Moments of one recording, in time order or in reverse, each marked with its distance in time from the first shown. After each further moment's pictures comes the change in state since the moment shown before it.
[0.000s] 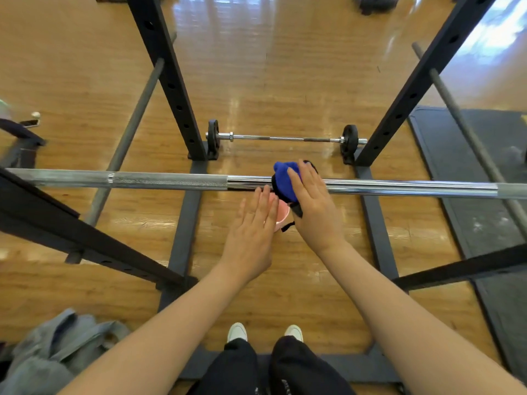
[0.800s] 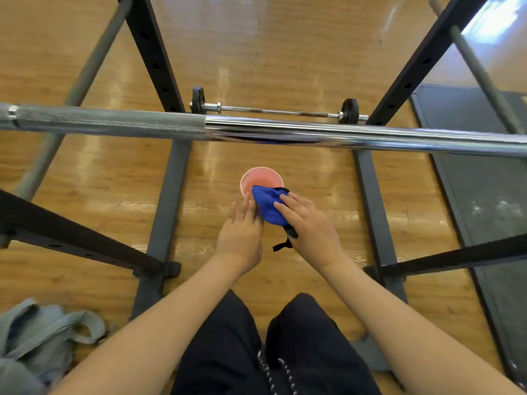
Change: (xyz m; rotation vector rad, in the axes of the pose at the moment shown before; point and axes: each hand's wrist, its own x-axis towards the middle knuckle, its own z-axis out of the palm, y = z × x) left_hand -0.001 -0.003 0.143 0.013 -0.303 -0.021; right_hand -0.086 0.049 0.101 -0.032 -0.216 -0.068
